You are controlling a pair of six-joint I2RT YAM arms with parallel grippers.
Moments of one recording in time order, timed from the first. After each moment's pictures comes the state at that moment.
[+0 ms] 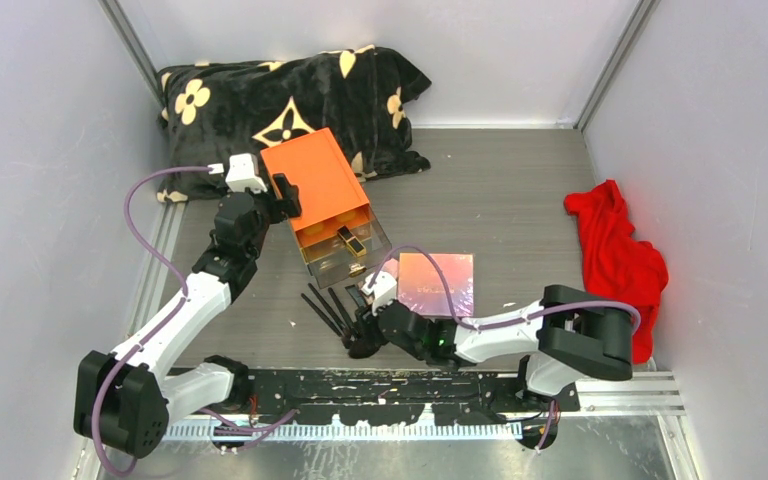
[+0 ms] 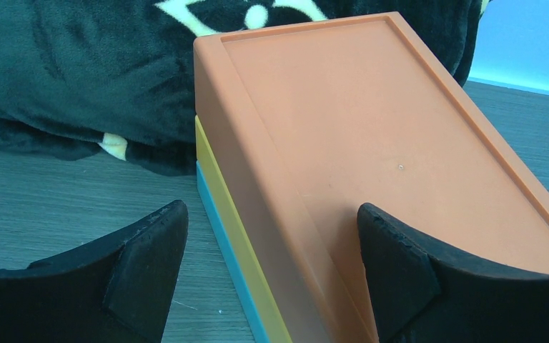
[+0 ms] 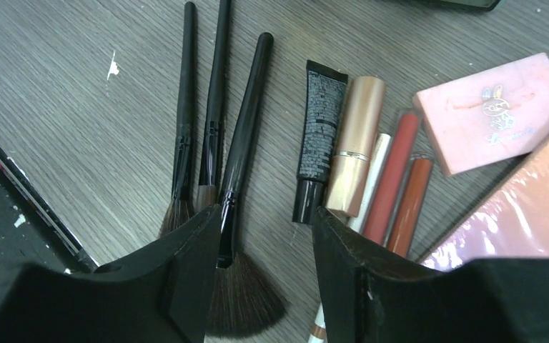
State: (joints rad) left arm -0.32 1.11 0.70 0.20 -0.28 -0.26; right arm 1.28 1.47 0.50 0.47 0.43 0.40
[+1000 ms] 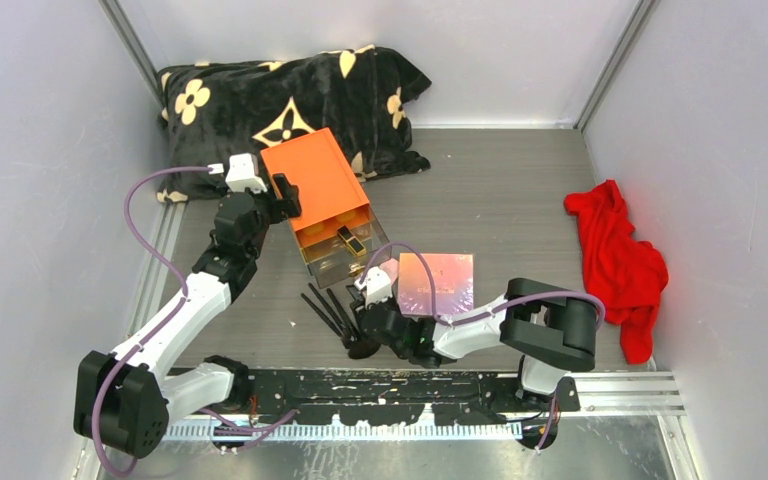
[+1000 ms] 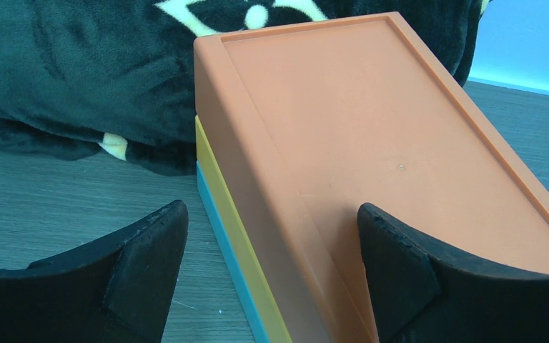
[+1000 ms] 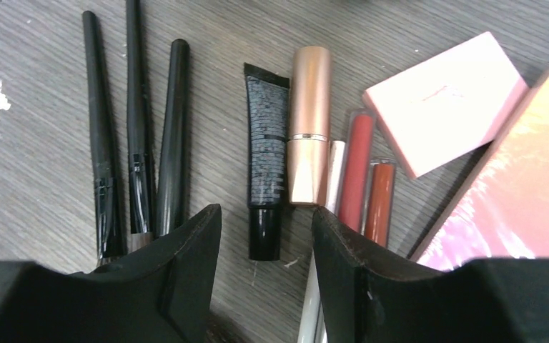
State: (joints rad) left arm -0.32 1.11 0.70 0.20 -0.28 -0.26; right arm 1.28 1.66 0.60 0.45 0.59 0.45
